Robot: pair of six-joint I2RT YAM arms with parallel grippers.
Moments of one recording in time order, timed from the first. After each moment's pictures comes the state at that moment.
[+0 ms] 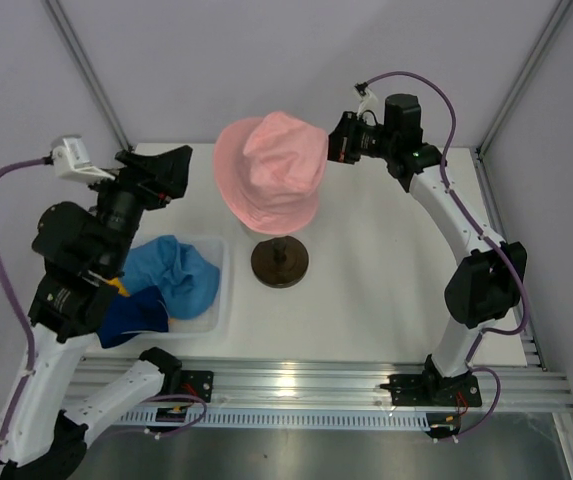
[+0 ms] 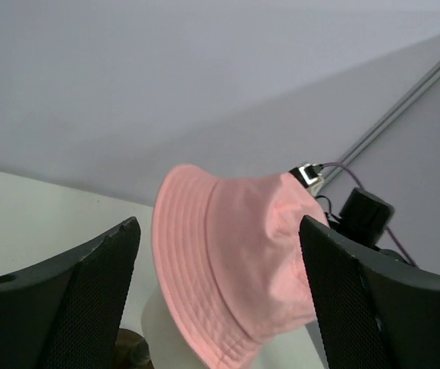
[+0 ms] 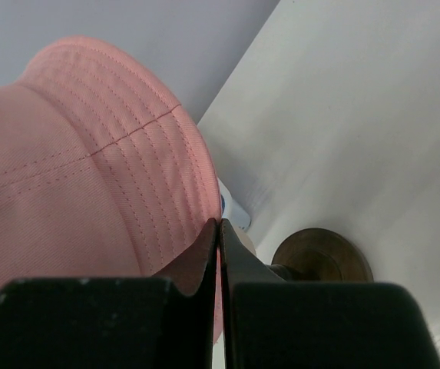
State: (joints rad) left arm -0.51 0.78 1.33 -0.32 -0.29 -0.56; right arm 0.33 1.79 1.75 -0.23 -0.78 0.56
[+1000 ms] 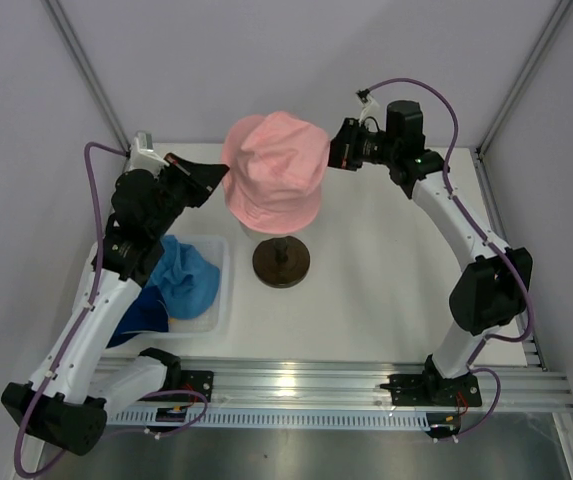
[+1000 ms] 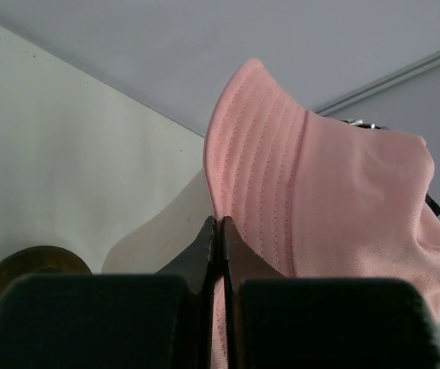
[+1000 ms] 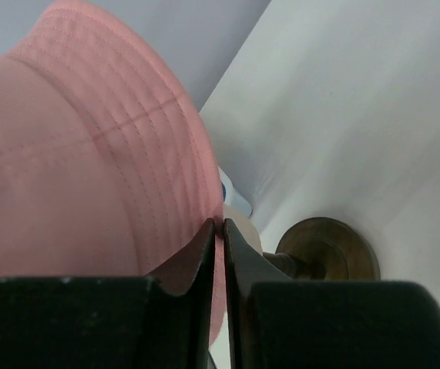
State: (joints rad) left arm -0.30 1.01 1.11 -0.16 0.10 -0.93; right arm 0.33 1.74 1.67 -0.22 -0.78 0.56
